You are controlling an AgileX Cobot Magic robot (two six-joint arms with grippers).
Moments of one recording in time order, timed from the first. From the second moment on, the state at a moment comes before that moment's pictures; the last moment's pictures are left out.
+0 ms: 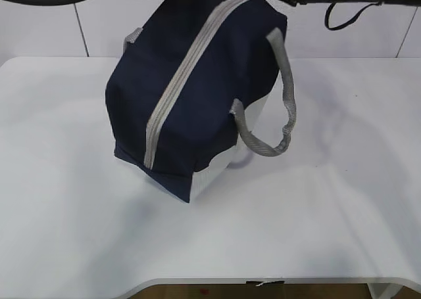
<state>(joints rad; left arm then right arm) -0.47 1.63 -1.38 -1.28 0.48 1.16 0.00 2.08 -1.77 1.56 1.02 -1.39</state>
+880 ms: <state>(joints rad) -0.47 1.79 -1.39 -1.35 0.30 1.16 0.00 1.77 -1.77 0.85 1.19 -0.96</state>
